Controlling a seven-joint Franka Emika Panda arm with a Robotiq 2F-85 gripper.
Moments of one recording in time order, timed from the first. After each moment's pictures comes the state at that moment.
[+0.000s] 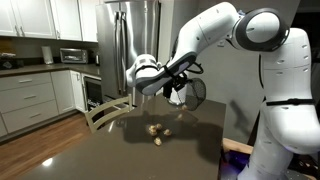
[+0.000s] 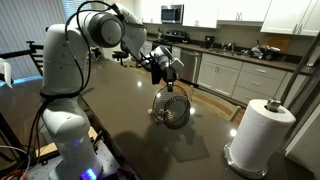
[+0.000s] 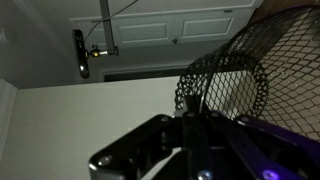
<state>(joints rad) 0.07 0.31 0.05 -1.86 -0.91 0.90 0.98</state>
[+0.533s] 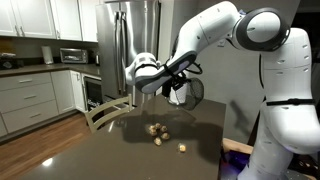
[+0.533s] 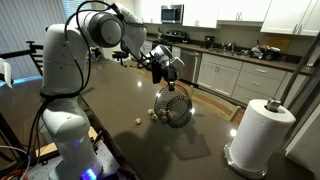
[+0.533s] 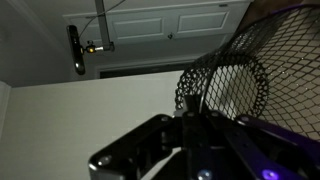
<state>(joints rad) 0.07 0.31 0.05 -1.85 -0.91 0.93 0.98</state>
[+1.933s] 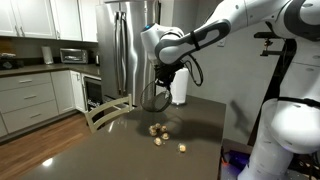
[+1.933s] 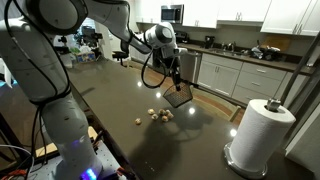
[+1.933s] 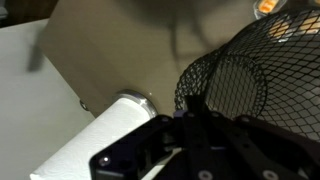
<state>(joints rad) 0.01 -0.07 -0.02 -2.06 -0.54 1.82 0.85</state>
